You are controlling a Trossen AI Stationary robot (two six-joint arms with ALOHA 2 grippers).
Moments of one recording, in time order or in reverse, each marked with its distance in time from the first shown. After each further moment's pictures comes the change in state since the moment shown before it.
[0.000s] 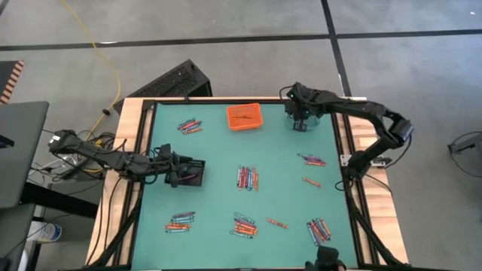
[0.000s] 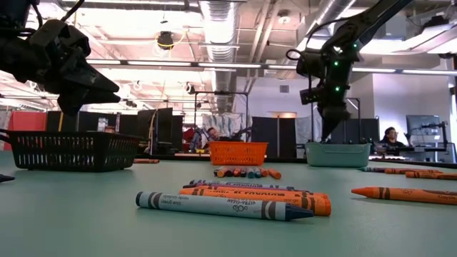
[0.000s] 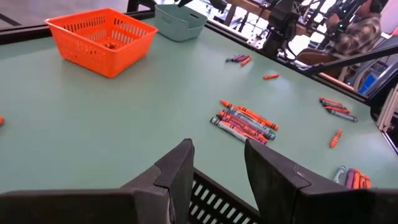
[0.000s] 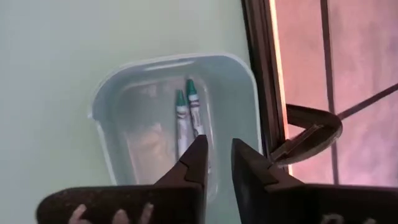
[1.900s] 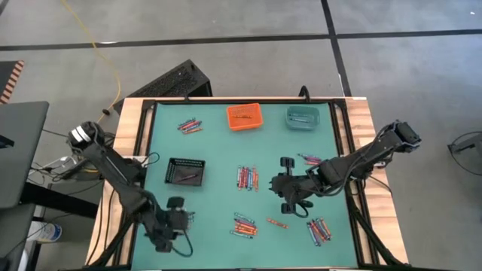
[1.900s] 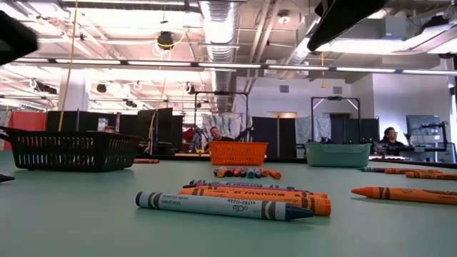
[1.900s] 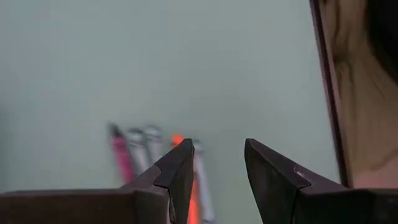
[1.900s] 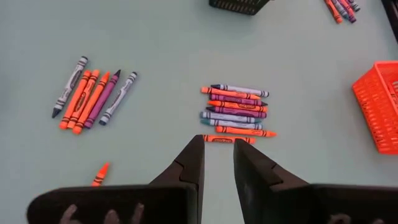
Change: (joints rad) left arm -0.550 1.030 0.790 -0.555 0.398 -0.243; right arm 1.163 -0.087 0.139 -0.009 0.109 0.840
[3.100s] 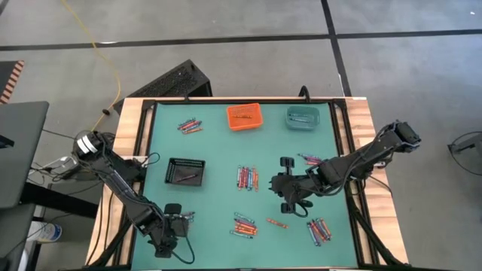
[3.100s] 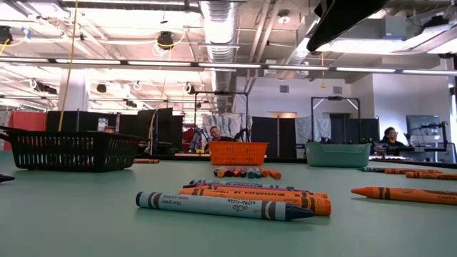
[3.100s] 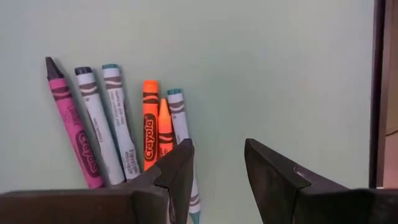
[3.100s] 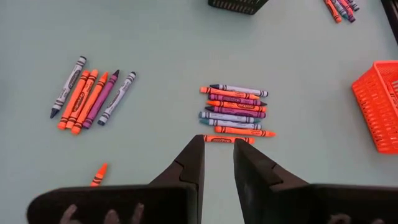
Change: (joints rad) left arm -0.036 0.154 0.007 -0.013 0.099 -0.105; right arm -0.001 0.001 -0.001 0.000 -0.001 -0.001
